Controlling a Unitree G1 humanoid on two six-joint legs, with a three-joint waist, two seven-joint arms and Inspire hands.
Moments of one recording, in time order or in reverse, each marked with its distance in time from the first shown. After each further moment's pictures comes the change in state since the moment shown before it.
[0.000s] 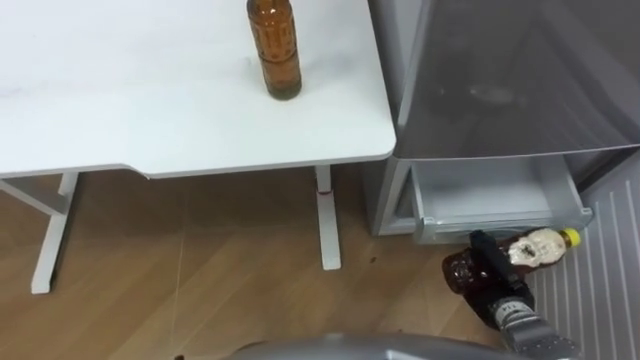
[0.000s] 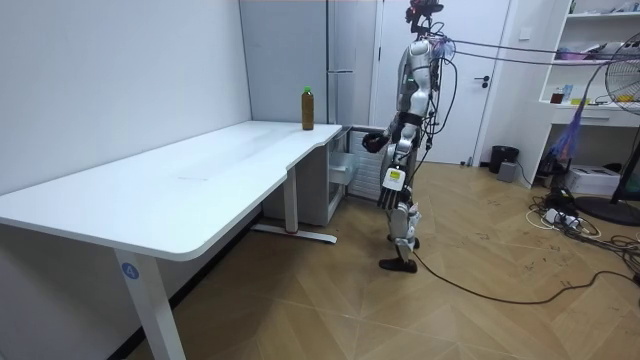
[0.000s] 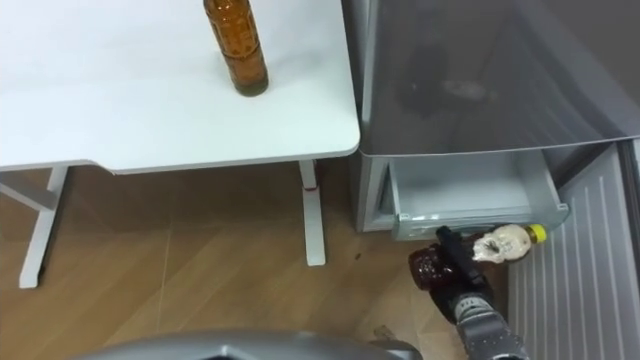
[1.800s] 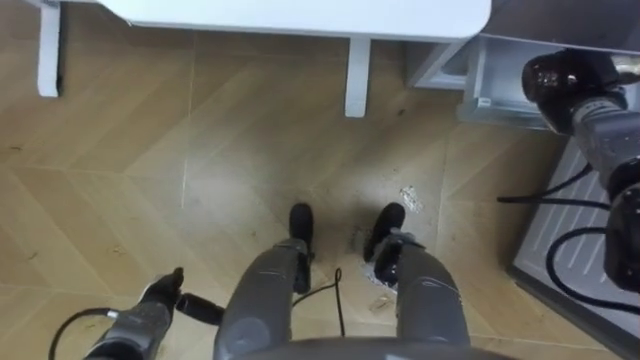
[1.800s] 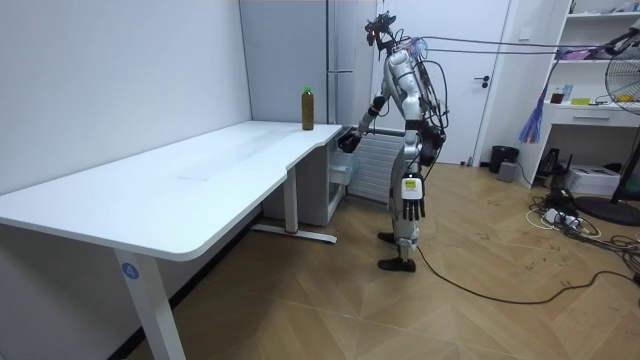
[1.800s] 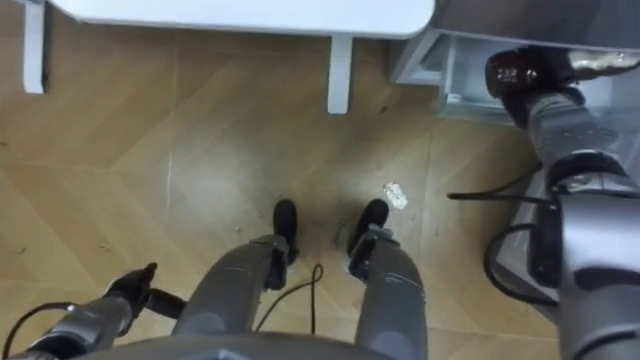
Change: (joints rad) left arm -0.277 0.140 -0.247 0.031 -0.165 0.022 -0.061; right arm -0.750 -0.271 -0.043 0.211 0.157 0.057 -0.241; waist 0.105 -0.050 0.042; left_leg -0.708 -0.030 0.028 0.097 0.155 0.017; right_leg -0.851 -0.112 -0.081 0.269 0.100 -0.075
